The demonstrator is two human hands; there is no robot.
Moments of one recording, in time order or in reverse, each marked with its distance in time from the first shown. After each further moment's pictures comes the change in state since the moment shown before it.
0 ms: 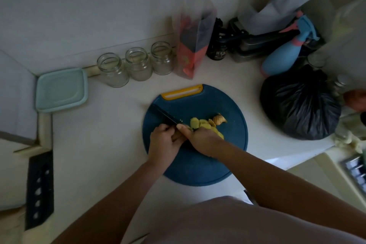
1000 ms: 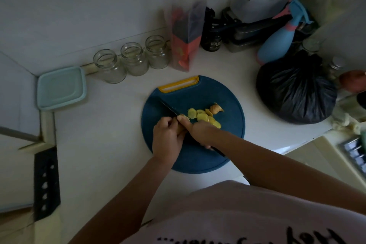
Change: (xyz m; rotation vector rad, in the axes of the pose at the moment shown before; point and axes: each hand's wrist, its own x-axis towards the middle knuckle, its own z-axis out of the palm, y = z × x) left_hand -0.016 0.010 0.012 0.237 0.136 0.147; right_hand -0.017 -0.003 -0.003 0.020 -0.112 0.153
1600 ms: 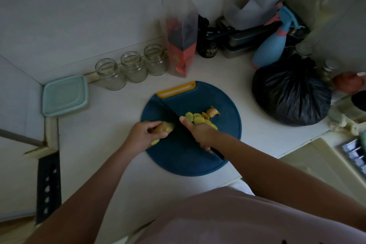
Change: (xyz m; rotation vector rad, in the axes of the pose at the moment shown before) left_hand 0.027 -0.044 -0.047 -0.465 -0.371 -0.328; right_hand 0.006 0.016 -0.004 0.203 -0.034 0.022
